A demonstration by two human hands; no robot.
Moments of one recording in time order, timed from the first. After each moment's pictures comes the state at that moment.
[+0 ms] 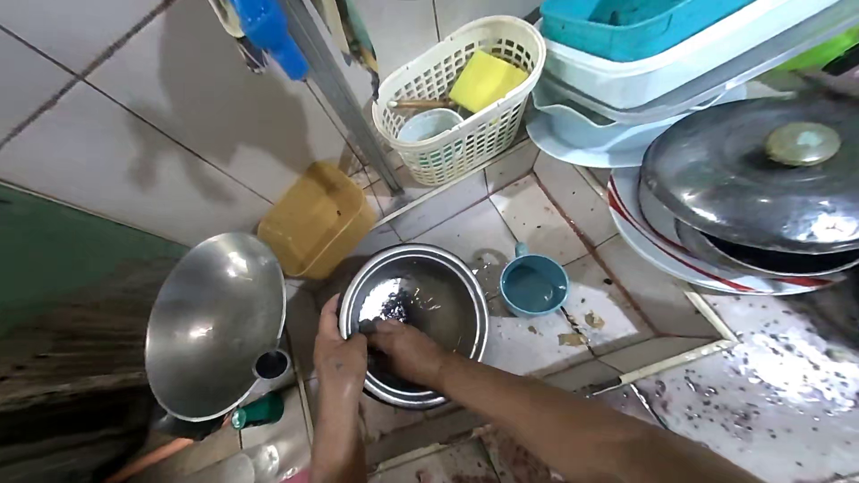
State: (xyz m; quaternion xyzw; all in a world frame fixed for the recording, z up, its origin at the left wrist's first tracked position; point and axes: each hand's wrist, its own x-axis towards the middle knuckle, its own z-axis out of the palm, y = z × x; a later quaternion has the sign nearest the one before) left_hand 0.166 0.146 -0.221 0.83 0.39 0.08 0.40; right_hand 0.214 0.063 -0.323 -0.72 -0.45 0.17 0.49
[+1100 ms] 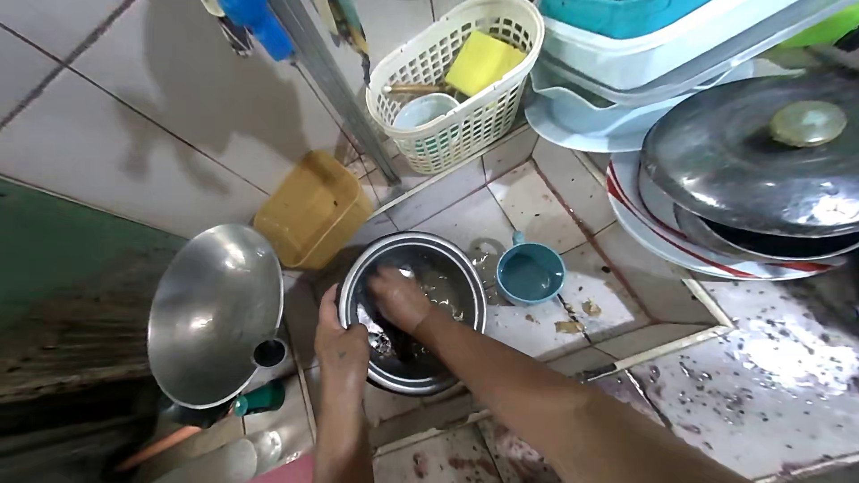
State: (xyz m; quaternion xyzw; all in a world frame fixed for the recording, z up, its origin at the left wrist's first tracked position) left_hand 0.166 0.139 -0.223 0.83 0.39 0.09 0.40; right_hand 0.260 0.073 -0.314 -0.80 -0.37 0.14 0.45
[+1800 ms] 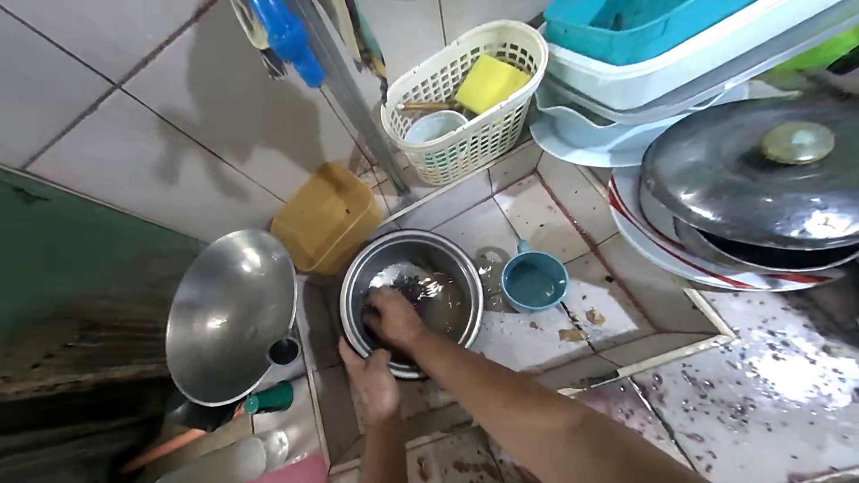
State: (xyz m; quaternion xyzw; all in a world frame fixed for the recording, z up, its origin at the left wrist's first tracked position) left_hand 0.136 0.108 -0.274 0.64 0.44 0.25 0.59; right_hand 0.242 0.098 -0.323 -0.77 -0.30 0.25 0.51
